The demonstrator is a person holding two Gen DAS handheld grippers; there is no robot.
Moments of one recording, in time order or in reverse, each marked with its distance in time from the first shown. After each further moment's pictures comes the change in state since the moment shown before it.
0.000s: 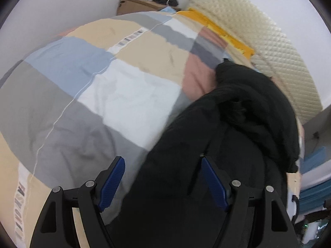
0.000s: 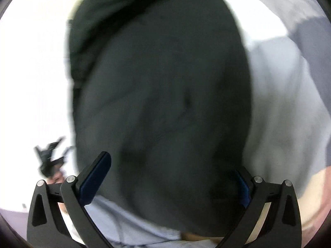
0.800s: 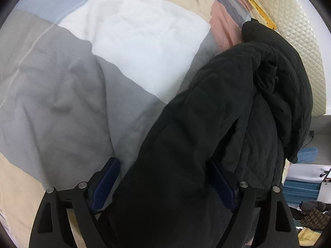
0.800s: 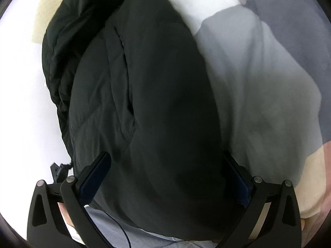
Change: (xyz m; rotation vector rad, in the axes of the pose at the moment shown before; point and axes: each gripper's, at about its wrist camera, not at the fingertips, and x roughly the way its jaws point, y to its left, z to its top) left arm 0.076 0.033 -0.020 -0.132 0.390 -0.080; right arm -0.003 -0.041 -0.008 0.222 0.002 -0.103
